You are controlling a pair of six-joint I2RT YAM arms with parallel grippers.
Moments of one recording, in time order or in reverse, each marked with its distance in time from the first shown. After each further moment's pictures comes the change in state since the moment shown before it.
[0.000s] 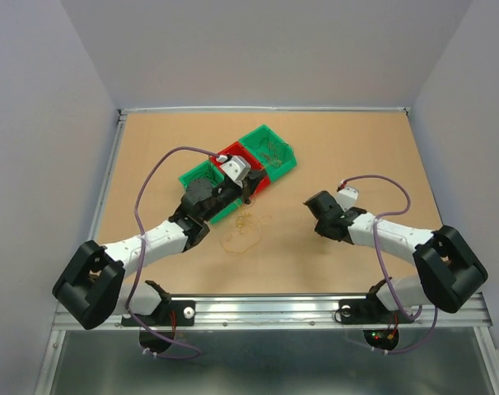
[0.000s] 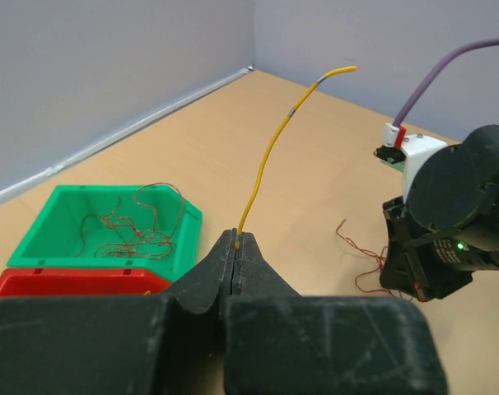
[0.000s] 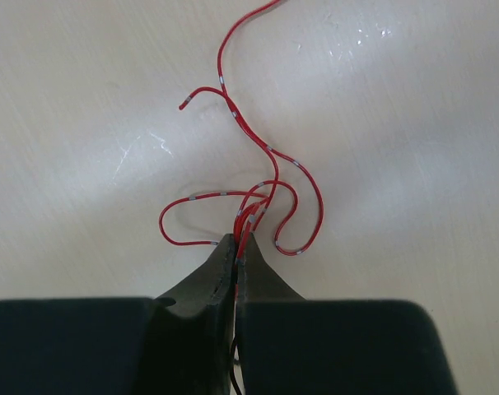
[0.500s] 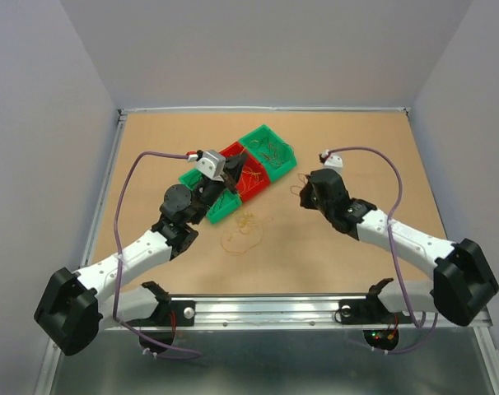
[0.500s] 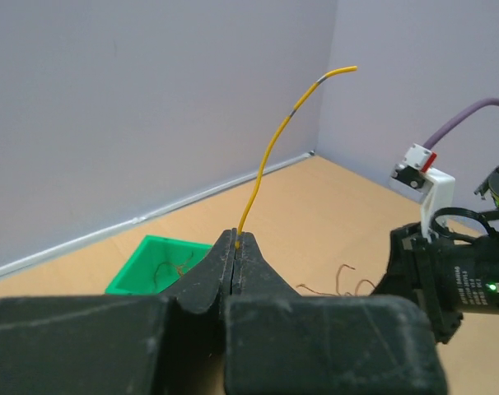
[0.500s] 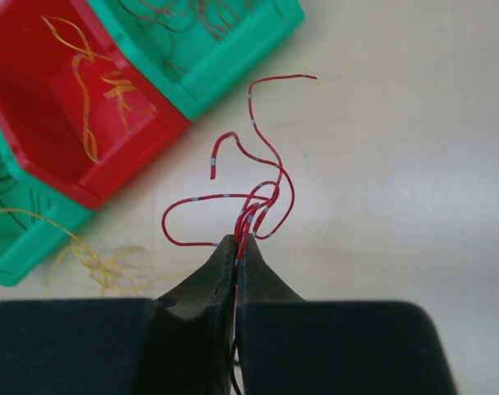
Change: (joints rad) left arm 0.001 -0.204 -0.002 -0.008 -0.204 0.001; right arm 0.013 -0.158 0.069 0.296 -0.175 -0.348
